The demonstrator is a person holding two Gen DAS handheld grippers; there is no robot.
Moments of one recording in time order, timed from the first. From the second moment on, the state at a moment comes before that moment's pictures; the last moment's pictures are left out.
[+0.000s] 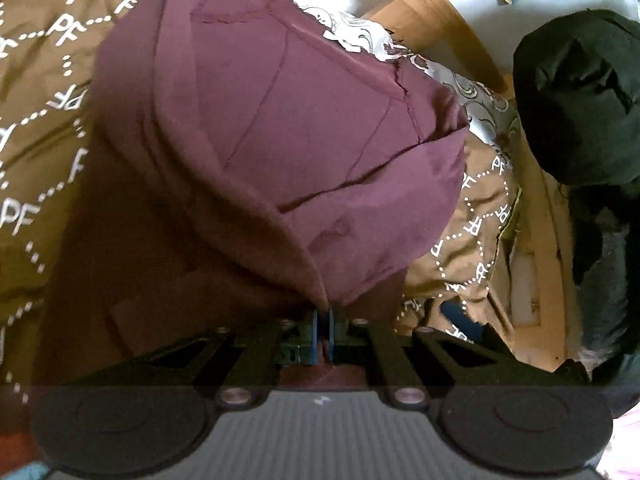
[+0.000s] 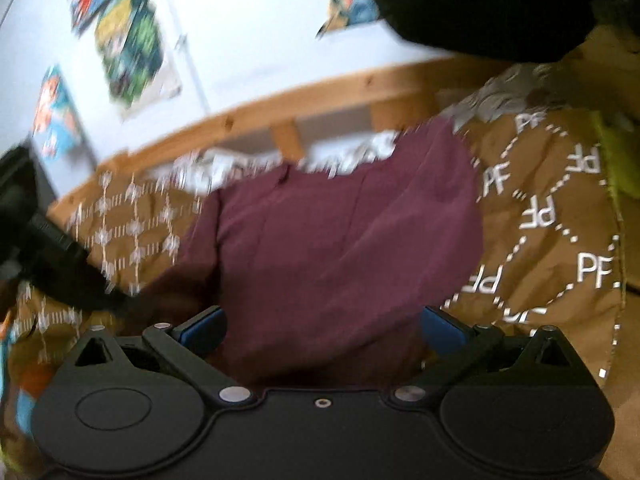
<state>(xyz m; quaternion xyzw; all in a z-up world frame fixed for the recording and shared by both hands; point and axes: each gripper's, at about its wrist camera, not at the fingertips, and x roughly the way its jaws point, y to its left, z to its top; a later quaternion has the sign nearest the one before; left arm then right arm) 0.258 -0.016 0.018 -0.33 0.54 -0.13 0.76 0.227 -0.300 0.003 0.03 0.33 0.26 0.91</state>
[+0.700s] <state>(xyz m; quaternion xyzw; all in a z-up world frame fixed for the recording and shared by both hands) 0.269 -0.024 0.040 -0.31 0.51 -0.17 0.79 0.170 -0.198 -0.045 -0.02 0.33 0.32 0.89</state>
